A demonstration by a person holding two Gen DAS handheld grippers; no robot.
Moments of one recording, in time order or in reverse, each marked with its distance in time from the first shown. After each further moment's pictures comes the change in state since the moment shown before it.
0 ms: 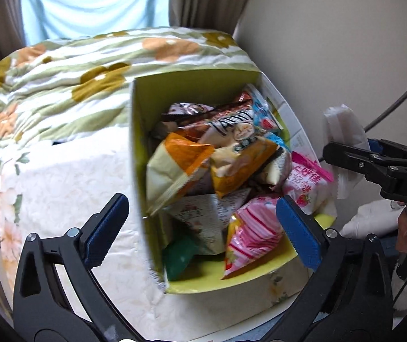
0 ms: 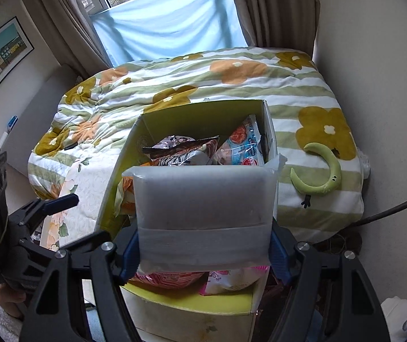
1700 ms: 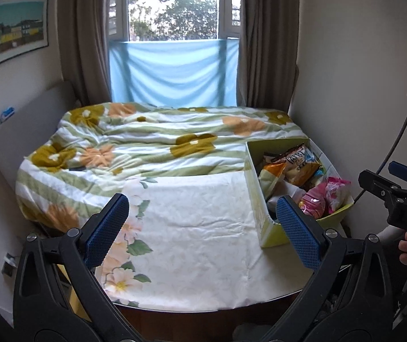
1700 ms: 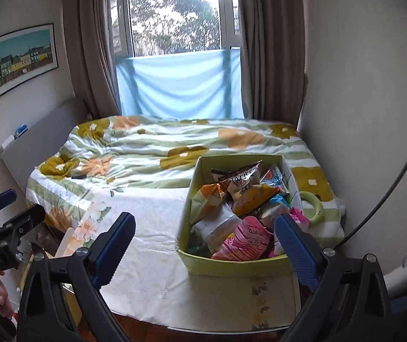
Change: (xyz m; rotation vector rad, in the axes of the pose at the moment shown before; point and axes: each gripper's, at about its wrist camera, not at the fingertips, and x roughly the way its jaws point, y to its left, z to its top) left arm -0.260 0.082 -0.135 -0.046 -0.434 0.293; right arm -0.134 0.189 -0.118 -0.067 -0.397 -0.160
